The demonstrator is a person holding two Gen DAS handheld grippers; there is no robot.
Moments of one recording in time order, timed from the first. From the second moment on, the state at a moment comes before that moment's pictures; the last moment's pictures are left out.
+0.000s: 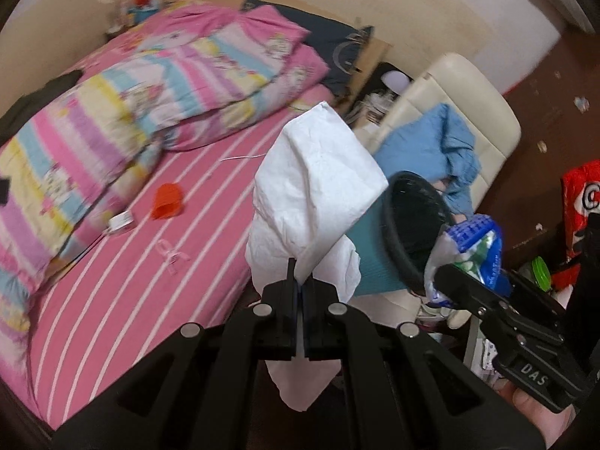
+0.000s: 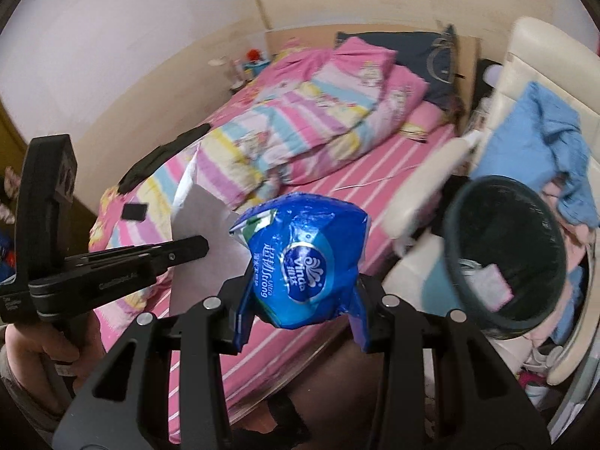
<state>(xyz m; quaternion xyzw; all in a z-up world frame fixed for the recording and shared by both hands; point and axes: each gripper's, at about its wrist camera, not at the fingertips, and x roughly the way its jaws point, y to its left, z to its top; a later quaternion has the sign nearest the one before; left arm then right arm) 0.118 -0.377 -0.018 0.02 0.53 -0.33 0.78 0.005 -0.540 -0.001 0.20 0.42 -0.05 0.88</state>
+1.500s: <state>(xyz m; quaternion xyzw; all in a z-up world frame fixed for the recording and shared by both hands) 0.094 -0.695 -0.063 0.11 0.56 -0.41 0.71 -0.033 -0.813 -0.071 0.27 0.46 -0.11 0.84</state>
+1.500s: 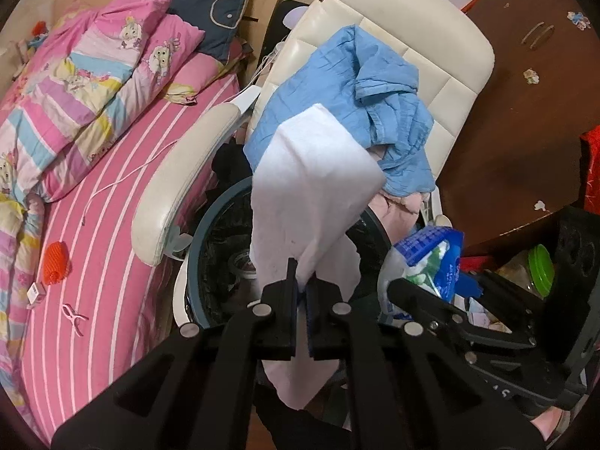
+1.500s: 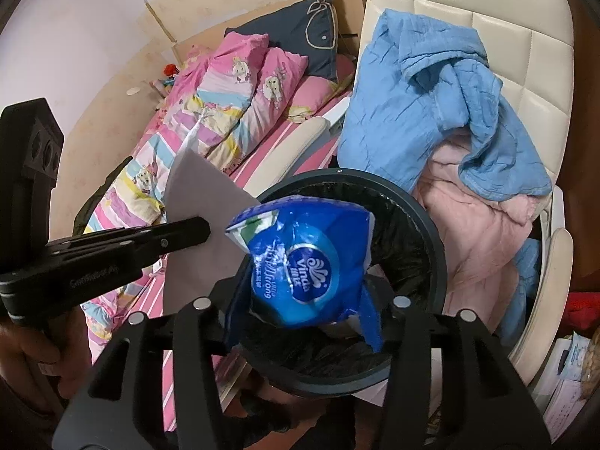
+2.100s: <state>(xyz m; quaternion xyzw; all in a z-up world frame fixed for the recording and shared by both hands) 0.097 -0.700 -0.072 0.10 0.56 -0.41 0.71 -0.037 -0.817 -0.075 0.27 0.46 -0.13 0.83</state>
